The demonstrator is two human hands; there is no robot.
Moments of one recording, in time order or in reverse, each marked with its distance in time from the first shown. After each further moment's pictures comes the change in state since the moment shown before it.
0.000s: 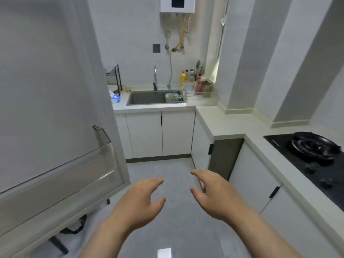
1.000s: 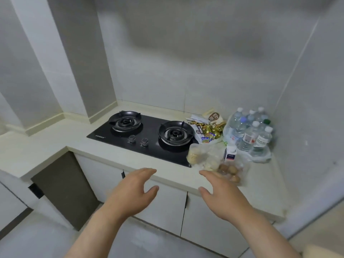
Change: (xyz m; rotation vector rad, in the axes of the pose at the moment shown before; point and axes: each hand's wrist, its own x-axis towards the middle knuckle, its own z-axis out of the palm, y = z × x) left_hand 0.124 0.368 0.185 -0.074 -0.446 0.942; right_hand -0.306 0.216 -0.102 -0.017 0.483 1.135
